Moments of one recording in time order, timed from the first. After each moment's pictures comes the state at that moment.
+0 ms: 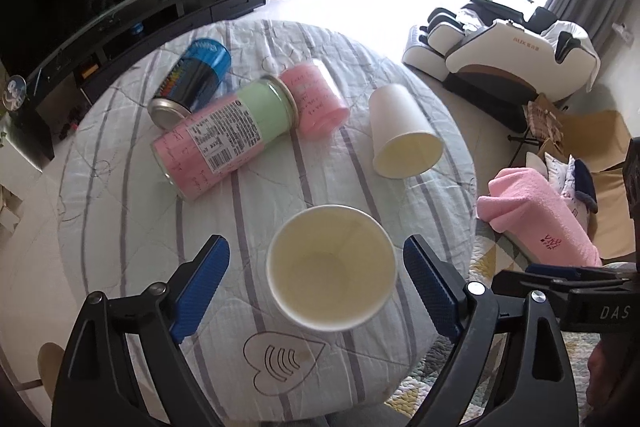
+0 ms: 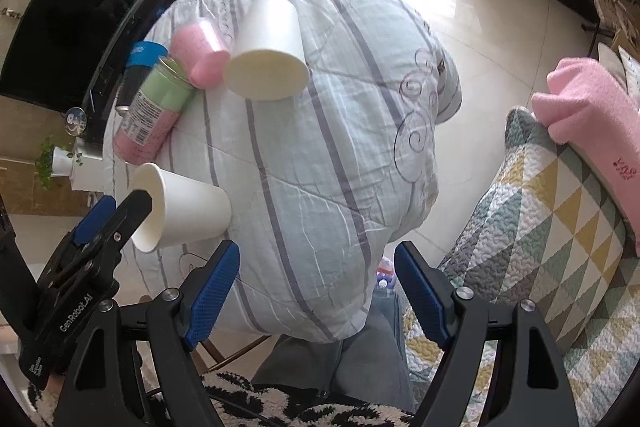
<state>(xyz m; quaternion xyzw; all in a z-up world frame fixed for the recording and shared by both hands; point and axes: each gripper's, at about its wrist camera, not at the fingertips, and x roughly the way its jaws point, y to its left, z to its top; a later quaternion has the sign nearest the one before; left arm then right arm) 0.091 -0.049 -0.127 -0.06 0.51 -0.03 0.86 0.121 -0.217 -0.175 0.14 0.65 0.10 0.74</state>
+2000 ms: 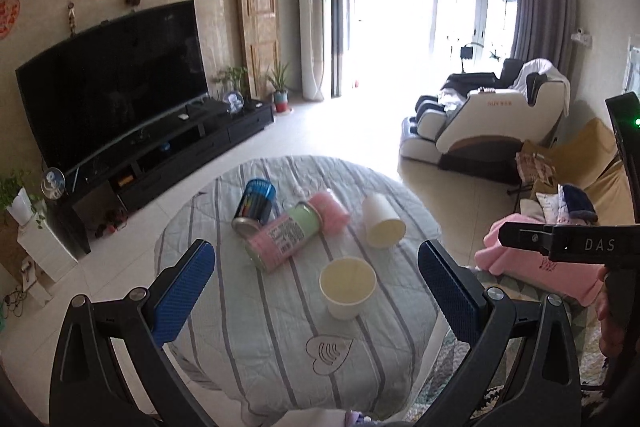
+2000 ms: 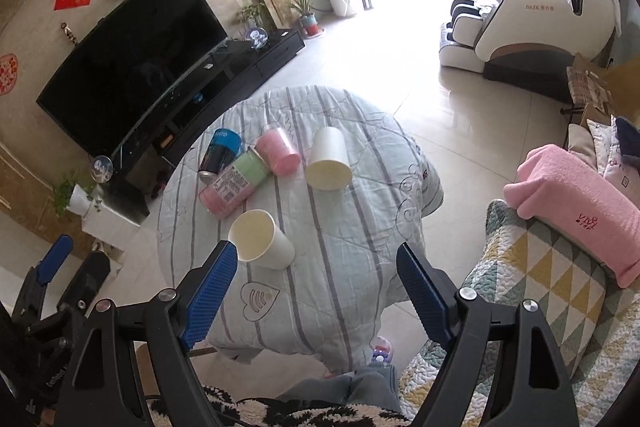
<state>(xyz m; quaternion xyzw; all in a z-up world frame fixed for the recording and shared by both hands) -0.037 -0.029 0.021 0.01 0.32 -0.02 0.95 0.027 -0.205 -0.031 0.12 0.47 0.09 0.87</state>
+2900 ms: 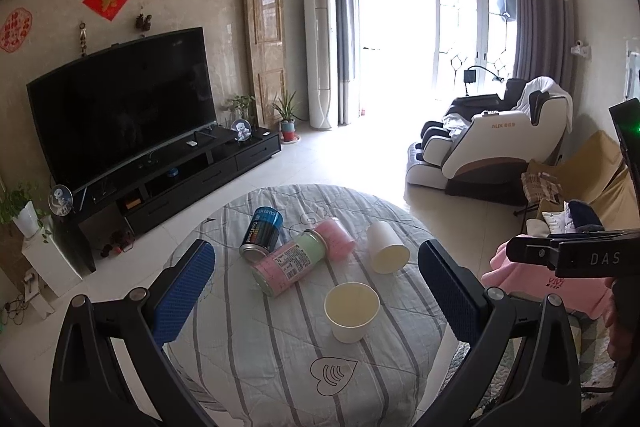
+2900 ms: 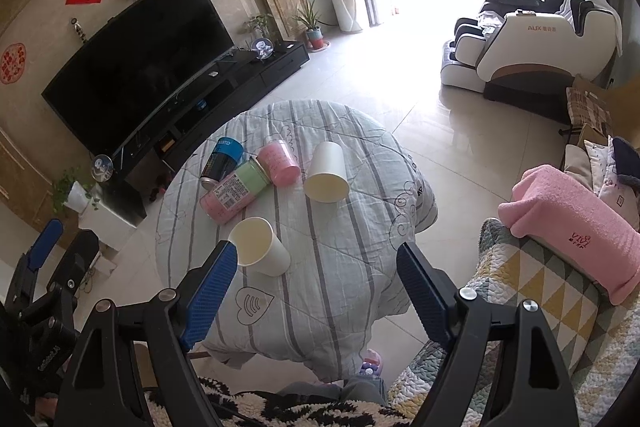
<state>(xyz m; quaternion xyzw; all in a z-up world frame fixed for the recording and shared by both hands) -0.049 -0.035 0.031 0.01 0.27 -0.01 0.96 0.017 -0.208 -0.021 0.10 0.45 0.10 0.88</state>
